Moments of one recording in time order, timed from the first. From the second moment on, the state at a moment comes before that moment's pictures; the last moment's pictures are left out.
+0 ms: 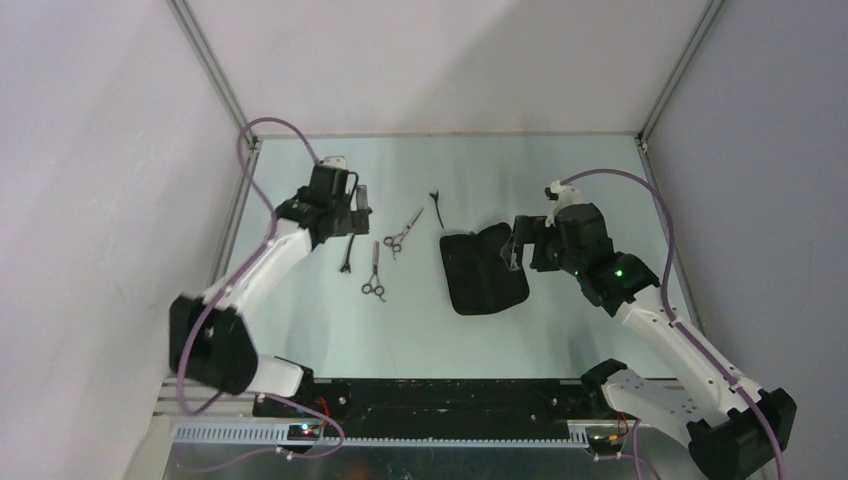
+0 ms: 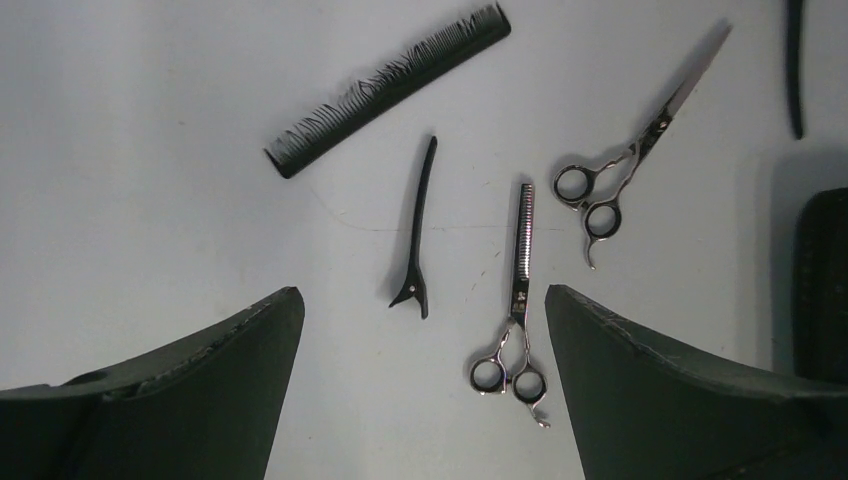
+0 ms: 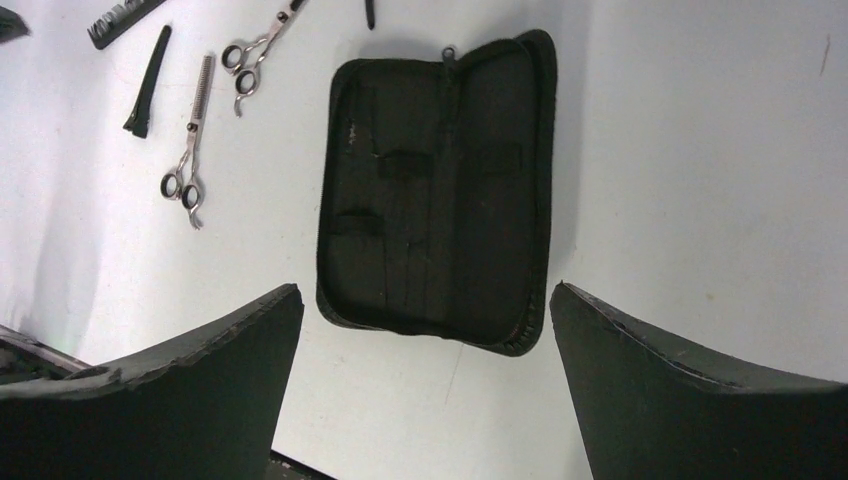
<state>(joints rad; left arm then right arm) -0.33 1.31 1.08 -0.57 -0.30 -0.28 0.53 0.96 0.90 -0.52 0.05 0.38</state>
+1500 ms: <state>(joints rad) -0.18 2.02 1.44 -0.81 -0.03 -0.30 0.53 0.89 0.77 -0.52 0.09 0.49</state>
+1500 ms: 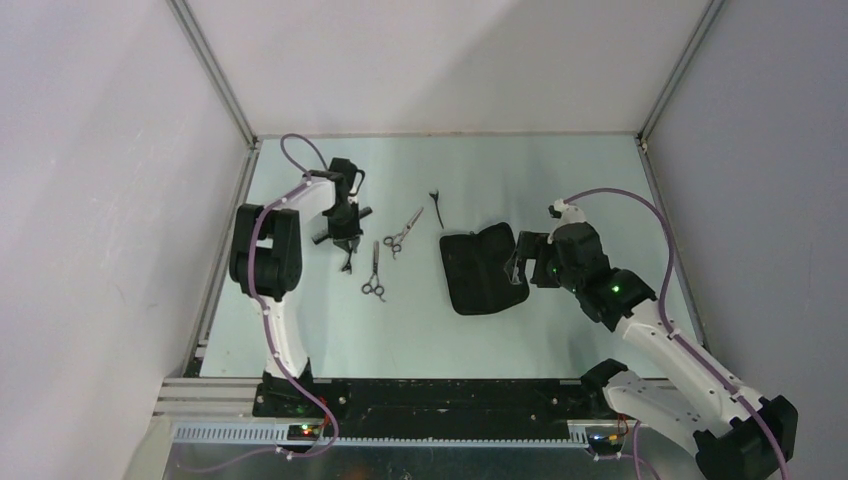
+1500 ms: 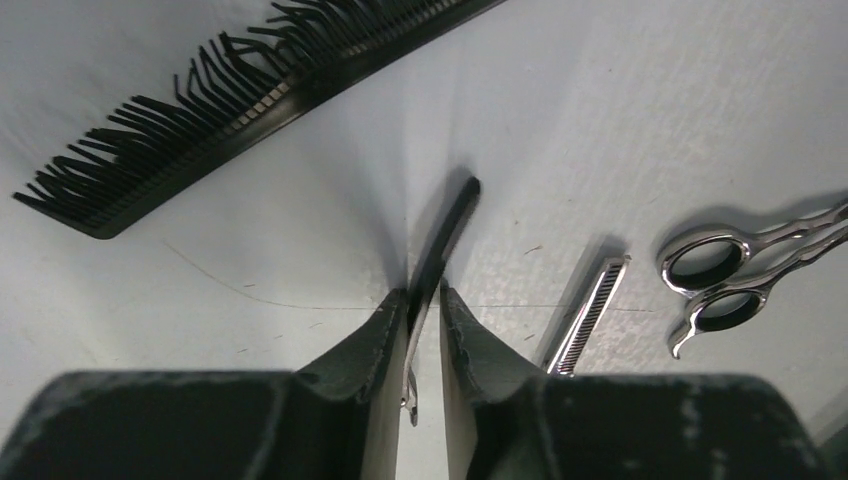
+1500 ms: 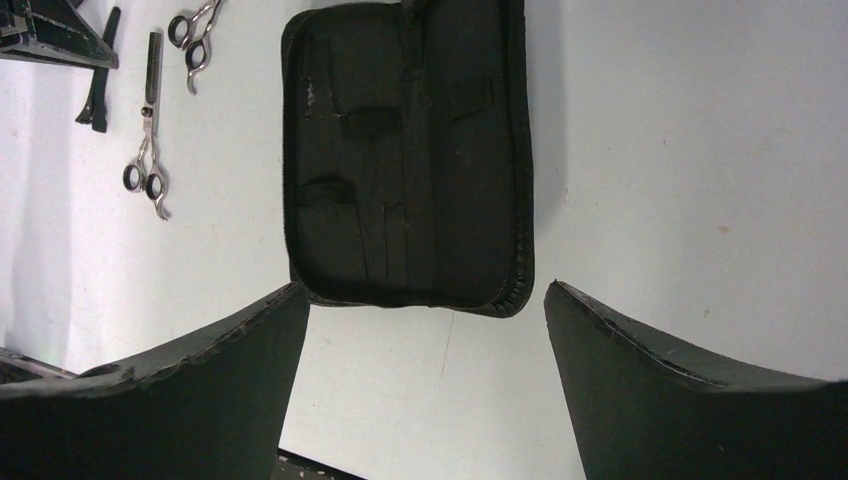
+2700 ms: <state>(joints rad) -0.41 1.27 0.89 0.03 0.25 -0.94 0.68 0.99 0.76 -0.08 -0.25 0.47</state>
